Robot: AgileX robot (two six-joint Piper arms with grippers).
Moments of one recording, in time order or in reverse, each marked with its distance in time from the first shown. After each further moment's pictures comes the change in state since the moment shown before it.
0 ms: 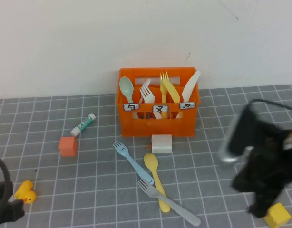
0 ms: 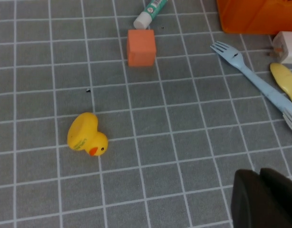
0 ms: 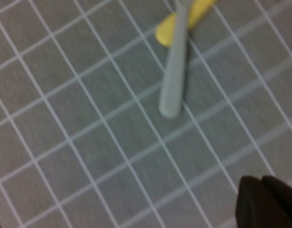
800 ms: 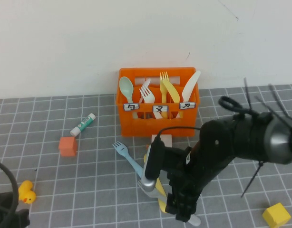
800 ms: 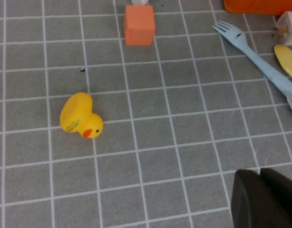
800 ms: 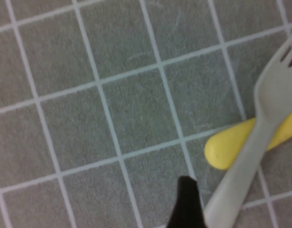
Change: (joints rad) right arm 0.212 0.554 -0.277 0.041 -0.190 -0.135; left arm 0.000 0.002 0.058 -0.020 -0.026 0.000
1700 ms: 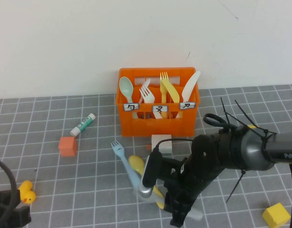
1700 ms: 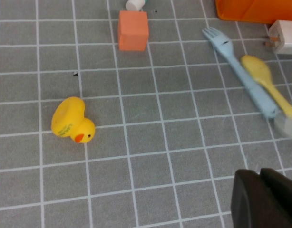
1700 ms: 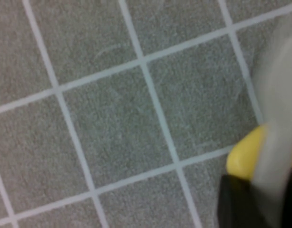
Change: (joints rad) right arm 0.000 0.151 -0.012 0.052 -0.099 -0.026; left arm 0.000 0.000 0.000 -0.023 -0.016 0.000
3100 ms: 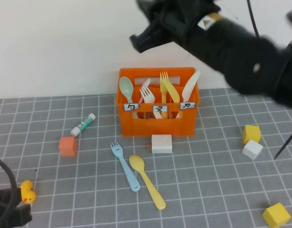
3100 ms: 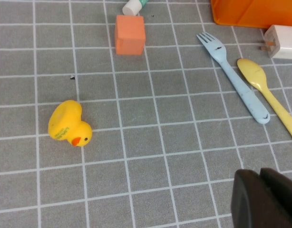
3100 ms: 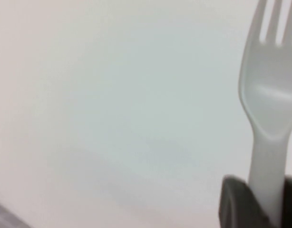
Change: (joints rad) right arm 0.000 -0.367 -0.227 0.215 -0.769 0.102; left arm 0.000 0.000 0.000 -0.013 -0.014 0.000
